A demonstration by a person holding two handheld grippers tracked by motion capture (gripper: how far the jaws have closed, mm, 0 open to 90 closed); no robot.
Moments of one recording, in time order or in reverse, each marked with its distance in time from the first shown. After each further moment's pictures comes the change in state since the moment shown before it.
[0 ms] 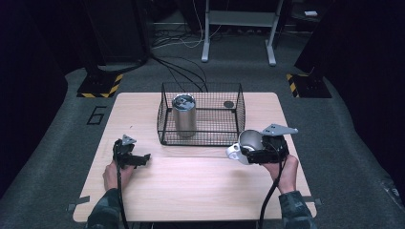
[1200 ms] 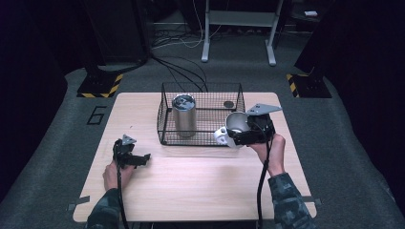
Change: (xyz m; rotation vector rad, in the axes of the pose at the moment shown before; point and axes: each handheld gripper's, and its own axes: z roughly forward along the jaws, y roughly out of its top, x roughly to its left) left arm 0.000 0.000 0.000 0.001 -0.001 0.001; right arm 0.009 0.063 0.022 -0.016 0.026 -0.067
